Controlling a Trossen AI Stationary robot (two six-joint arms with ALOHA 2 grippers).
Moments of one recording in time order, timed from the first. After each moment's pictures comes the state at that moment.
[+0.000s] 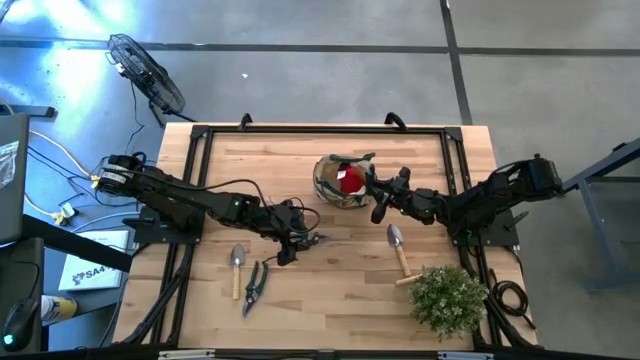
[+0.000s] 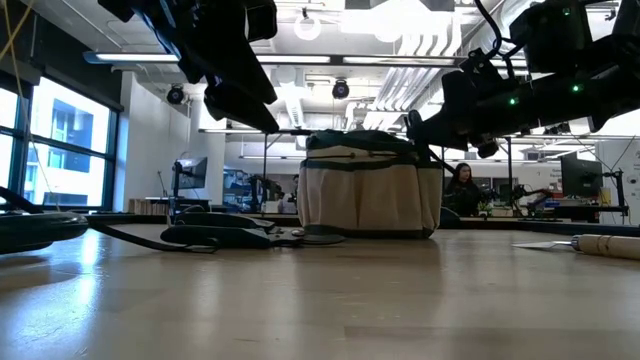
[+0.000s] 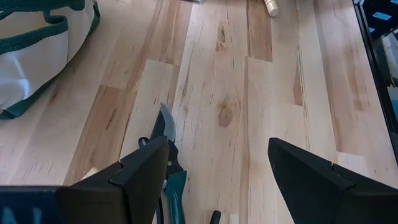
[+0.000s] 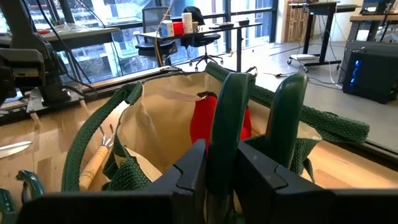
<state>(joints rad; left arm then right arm) -0.20 1.44 0.91 -0.16 -0.07 -0.36 0.01 1.43 0.22 1.10 0.58 0.16</state>
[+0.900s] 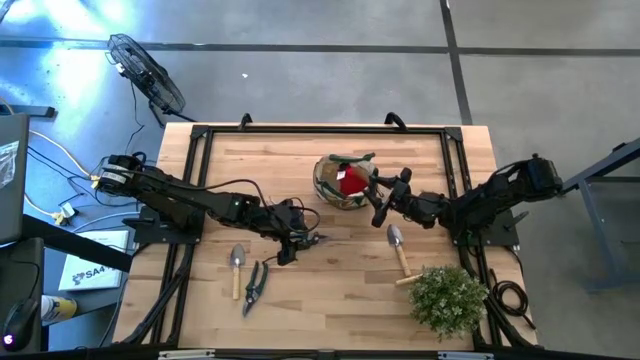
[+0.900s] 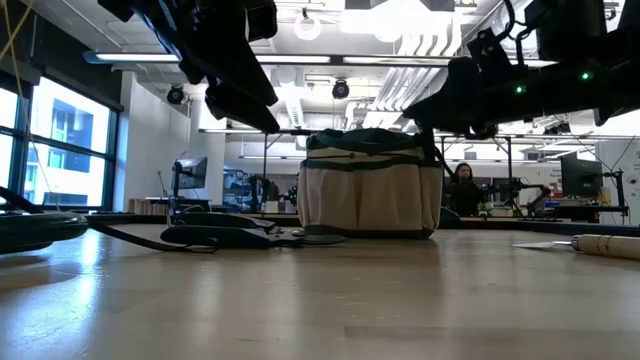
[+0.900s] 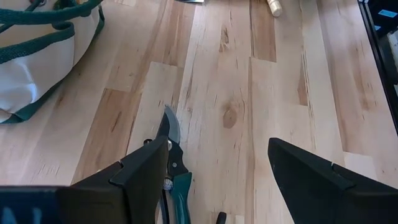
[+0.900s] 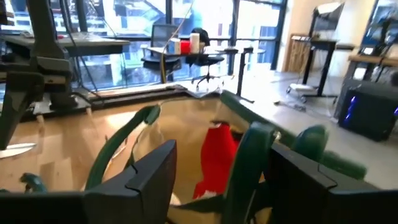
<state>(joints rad) -0.20 1.44 0.91 -0.16 -0.09 -0.35 0.08 1.43 0.22 1.22 0.64 -0.02</state>
